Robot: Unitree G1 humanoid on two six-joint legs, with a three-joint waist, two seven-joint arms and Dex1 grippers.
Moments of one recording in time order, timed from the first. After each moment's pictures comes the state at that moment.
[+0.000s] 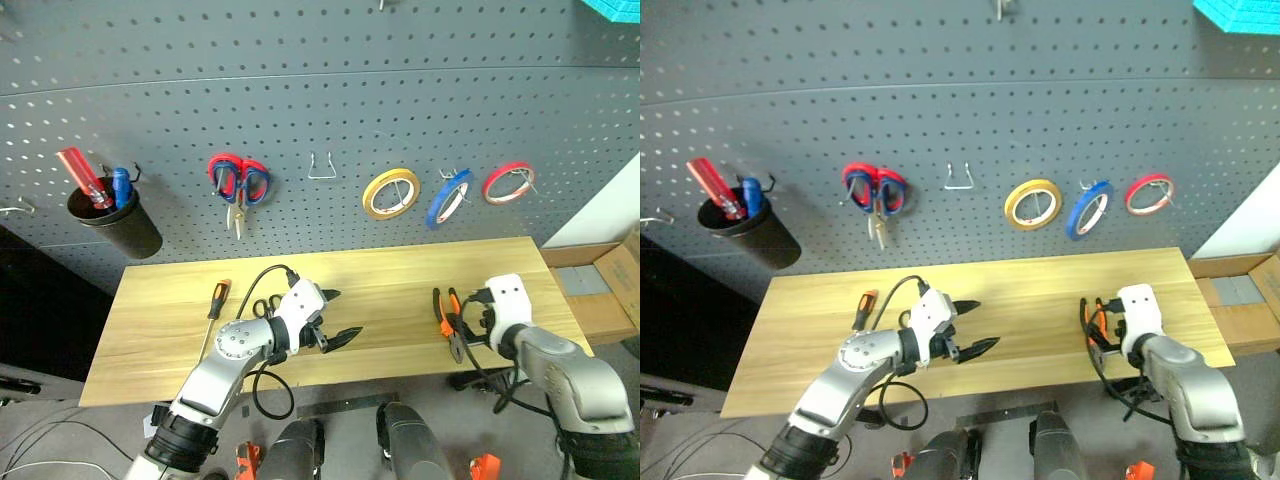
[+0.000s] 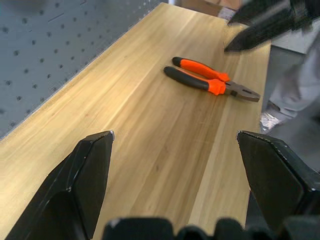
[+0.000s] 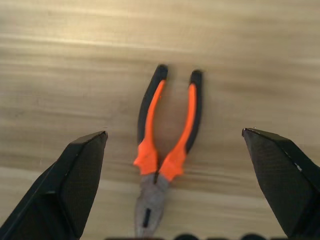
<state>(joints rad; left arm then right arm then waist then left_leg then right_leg) -0.15 0.44 -0.27 -0.20 -0.18 0.30 -0.79 -0.15 -0.41 -0.09 -0.27 0.26 1.04 0.18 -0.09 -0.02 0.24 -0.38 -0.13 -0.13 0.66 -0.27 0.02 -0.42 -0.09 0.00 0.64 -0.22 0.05</state>
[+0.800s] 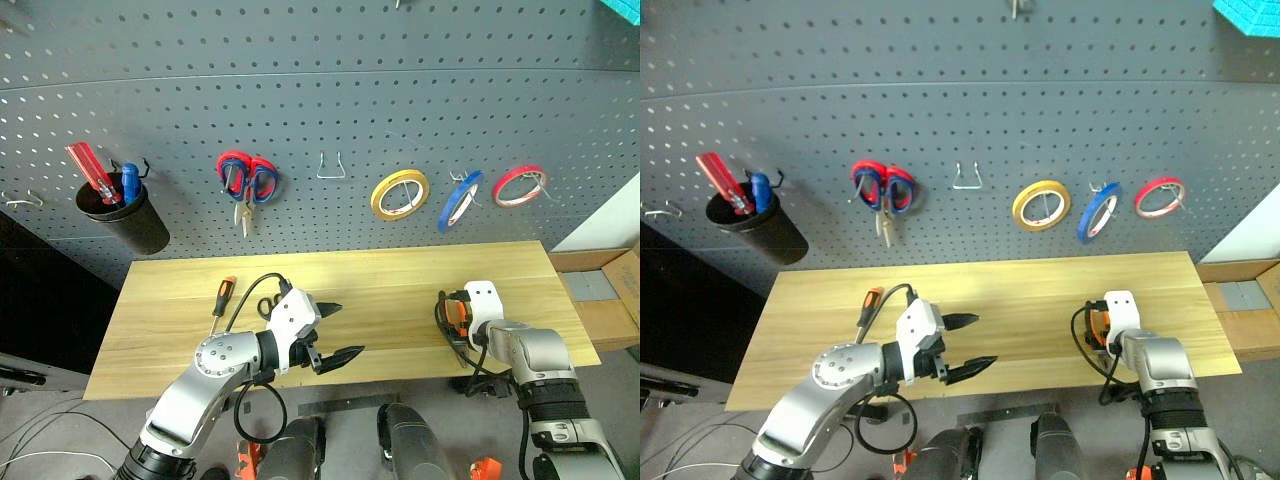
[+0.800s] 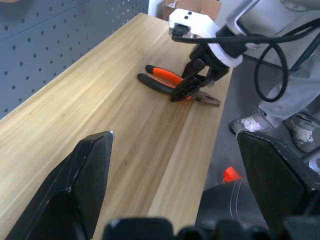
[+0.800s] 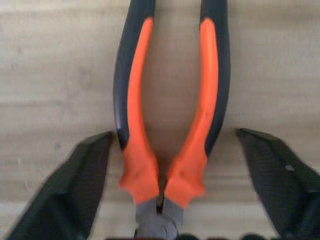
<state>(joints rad) -0.07 0.49 -0.23 -0.42 -0.27 0.45 -0.79 -0.34 -0.35 -0.09 0.17 0.18 1.03 0.17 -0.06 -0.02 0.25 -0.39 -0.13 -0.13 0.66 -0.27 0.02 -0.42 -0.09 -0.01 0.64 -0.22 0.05</state>
